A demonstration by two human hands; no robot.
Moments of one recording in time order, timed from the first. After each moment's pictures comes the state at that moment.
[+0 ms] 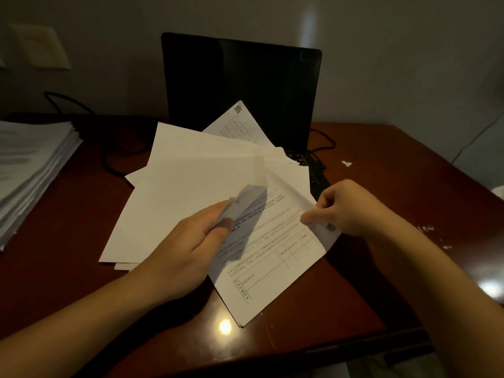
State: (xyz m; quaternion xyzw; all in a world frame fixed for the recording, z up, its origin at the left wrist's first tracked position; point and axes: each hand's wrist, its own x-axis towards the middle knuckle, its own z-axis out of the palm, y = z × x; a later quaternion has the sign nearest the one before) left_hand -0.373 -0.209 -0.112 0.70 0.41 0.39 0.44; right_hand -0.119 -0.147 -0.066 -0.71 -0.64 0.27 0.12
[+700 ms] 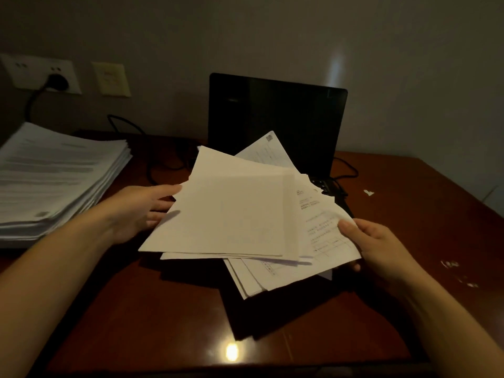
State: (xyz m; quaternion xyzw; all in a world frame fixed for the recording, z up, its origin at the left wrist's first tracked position) left_hand -0.490 -0.157 -0.083 0.38 0.64 0.42 0.51; right_hand -0.108 -0.179 -0.080 -0.59 -0.55 0.47 0.35
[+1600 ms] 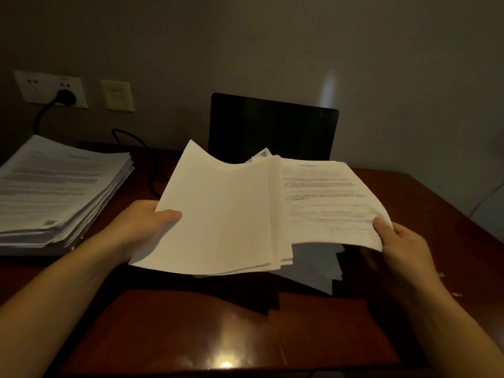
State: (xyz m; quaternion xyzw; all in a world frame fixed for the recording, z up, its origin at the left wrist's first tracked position) left_hand -0.473 -0.178 -0.085 0.43 0.63 0.45 0.47; right_hand -0.098 -0.190 -0.057 -0.62 -0.37 0.42 0.55
